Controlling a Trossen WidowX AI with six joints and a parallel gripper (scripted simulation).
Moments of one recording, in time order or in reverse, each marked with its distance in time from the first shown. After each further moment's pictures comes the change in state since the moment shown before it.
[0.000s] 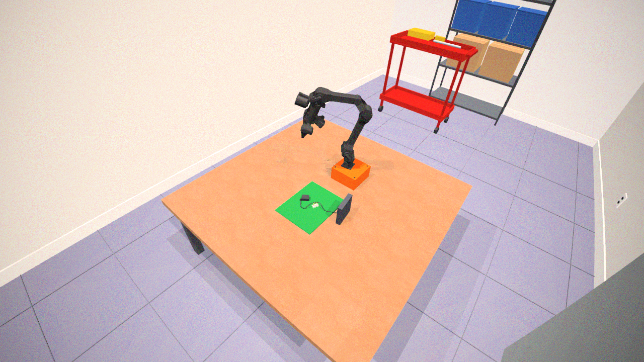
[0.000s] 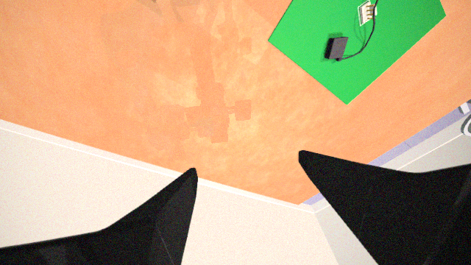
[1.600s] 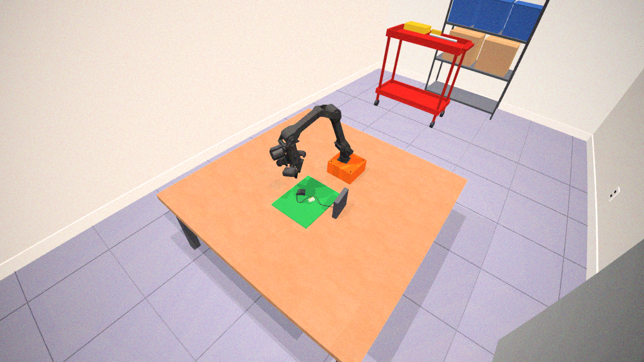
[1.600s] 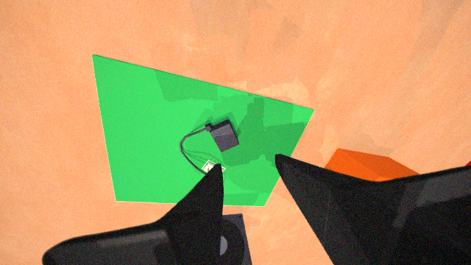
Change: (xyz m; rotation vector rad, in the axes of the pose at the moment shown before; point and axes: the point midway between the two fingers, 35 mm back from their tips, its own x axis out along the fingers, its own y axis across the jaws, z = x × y) arm 0.136 -0.222 0.045 -2.776 0.049 -0.762
